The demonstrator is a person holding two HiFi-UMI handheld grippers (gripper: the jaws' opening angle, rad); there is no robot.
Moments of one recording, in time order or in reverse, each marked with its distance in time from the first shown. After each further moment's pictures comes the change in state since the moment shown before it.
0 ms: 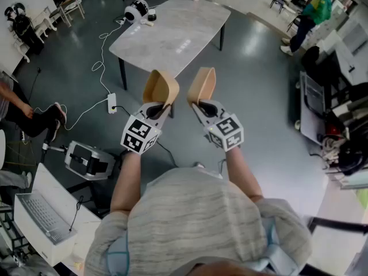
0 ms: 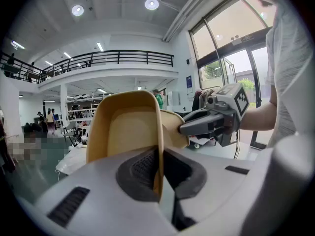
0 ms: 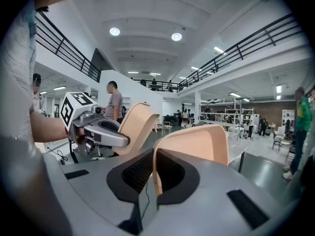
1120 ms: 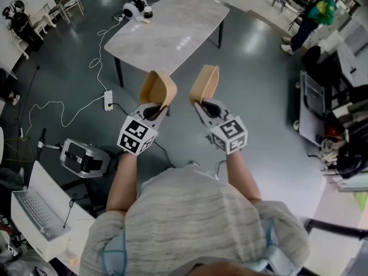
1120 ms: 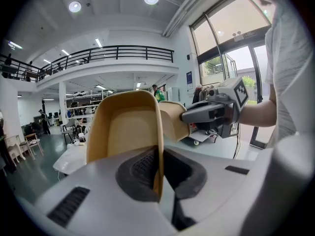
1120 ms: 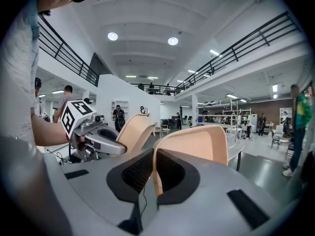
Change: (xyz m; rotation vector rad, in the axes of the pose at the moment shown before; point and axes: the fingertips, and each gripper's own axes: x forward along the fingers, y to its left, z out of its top) left arm 0.030 -0.022 -0.001 -0.001 0.054 -0.005; right arm -0.036 -0.035 -0.003 0.021 -0.036 -0.002
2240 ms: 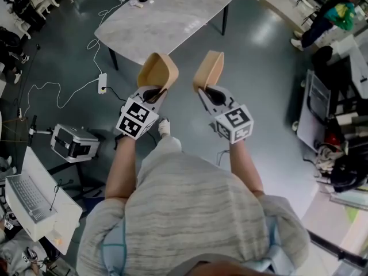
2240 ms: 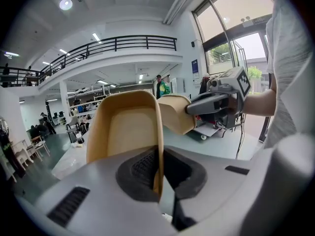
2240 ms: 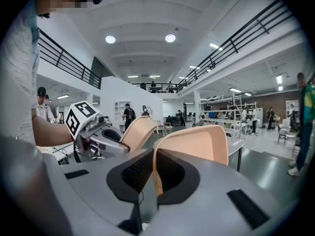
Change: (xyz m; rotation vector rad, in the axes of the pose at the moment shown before) left arm 0.126 -0.004 0.045 0.015 0.099 0.068; right arm -0.024 -0.136 -0.014 0.023 0.011 0.084
